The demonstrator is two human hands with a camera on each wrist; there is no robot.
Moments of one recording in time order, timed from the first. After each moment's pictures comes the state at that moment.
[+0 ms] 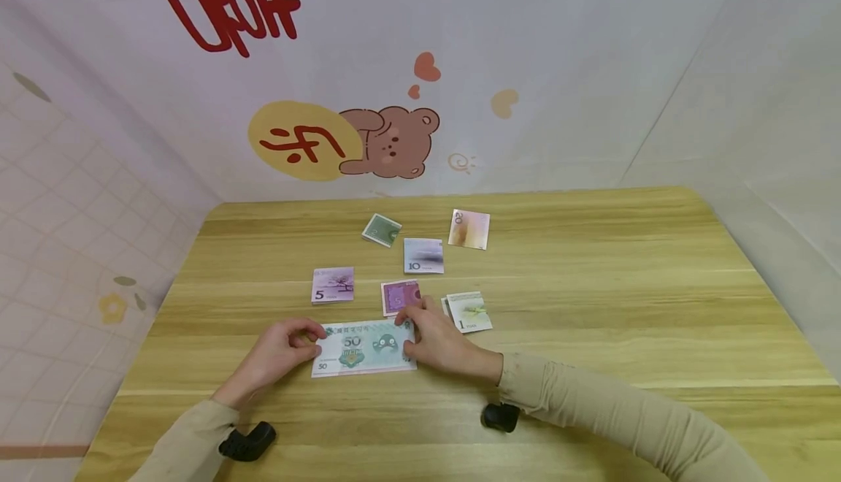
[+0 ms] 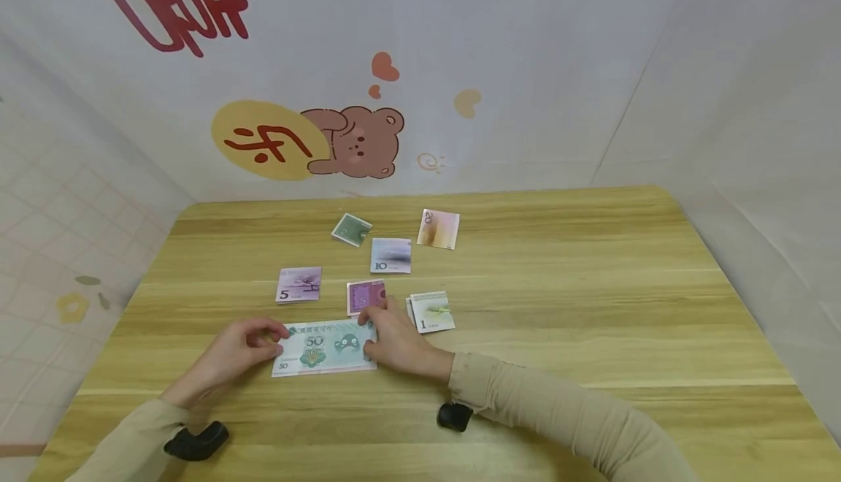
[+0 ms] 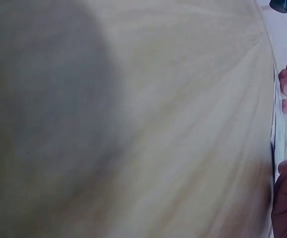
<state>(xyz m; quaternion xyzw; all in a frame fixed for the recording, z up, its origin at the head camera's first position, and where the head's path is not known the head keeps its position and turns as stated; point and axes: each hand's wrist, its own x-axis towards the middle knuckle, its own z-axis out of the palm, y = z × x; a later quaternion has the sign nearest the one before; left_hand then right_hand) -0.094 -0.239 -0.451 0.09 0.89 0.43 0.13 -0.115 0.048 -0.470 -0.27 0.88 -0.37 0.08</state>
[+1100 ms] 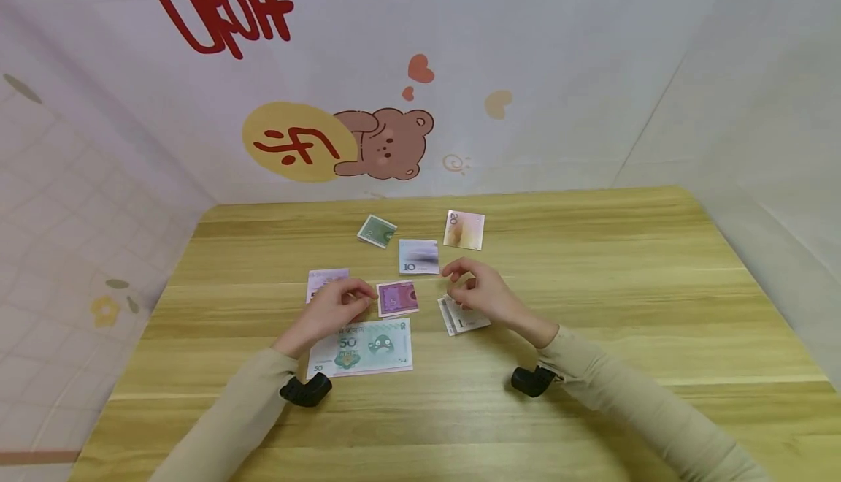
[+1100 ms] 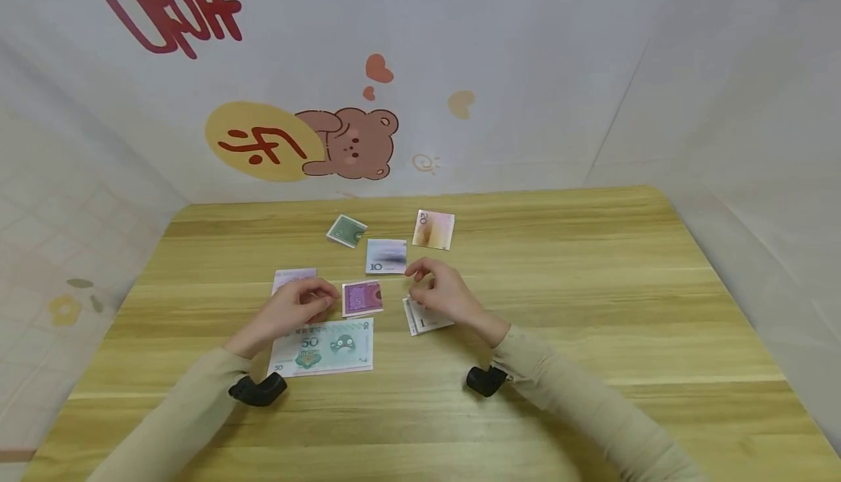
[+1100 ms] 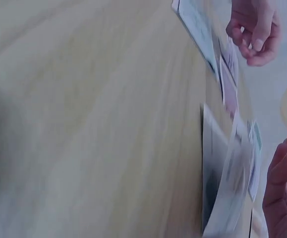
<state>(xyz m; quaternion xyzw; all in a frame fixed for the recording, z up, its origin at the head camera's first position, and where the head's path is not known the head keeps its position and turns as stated) -0.146 -0.163 -0.438 0.12 0.86 0.48 0.15 -0.156 0.124 -0.438 -0.15 0.80 -0.56 0.13</state>
